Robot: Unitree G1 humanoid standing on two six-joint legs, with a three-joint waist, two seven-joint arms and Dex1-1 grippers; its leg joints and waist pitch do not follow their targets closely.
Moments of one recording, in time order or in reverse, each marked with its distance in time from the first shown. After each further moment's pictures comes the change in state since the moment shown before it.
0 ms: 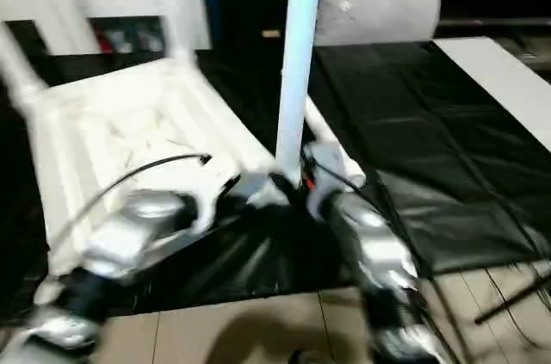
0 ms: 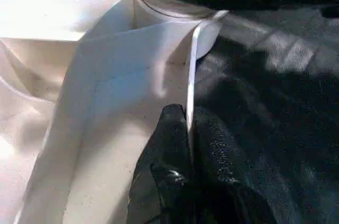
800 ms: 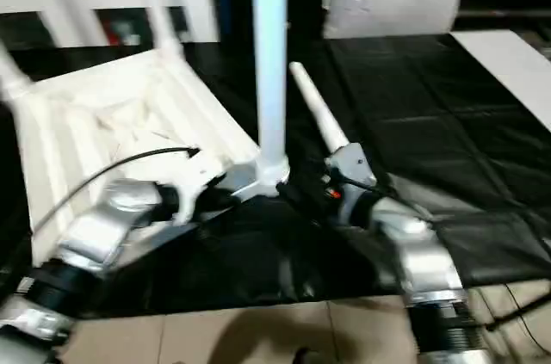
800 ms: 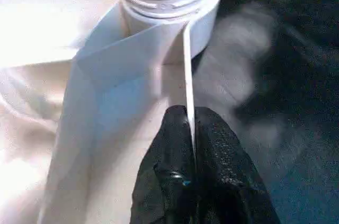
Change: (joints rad) left arm 0.006 0.295 -0.070 0.036 -0.027 -0.300 -0.332; right arm 0.125 -0.308 0.053 -0.175 0.109 -0.129 0.495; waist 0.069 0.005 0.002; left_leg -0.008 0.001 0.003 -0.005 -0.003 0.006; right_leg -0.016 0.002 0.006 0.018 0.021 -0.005
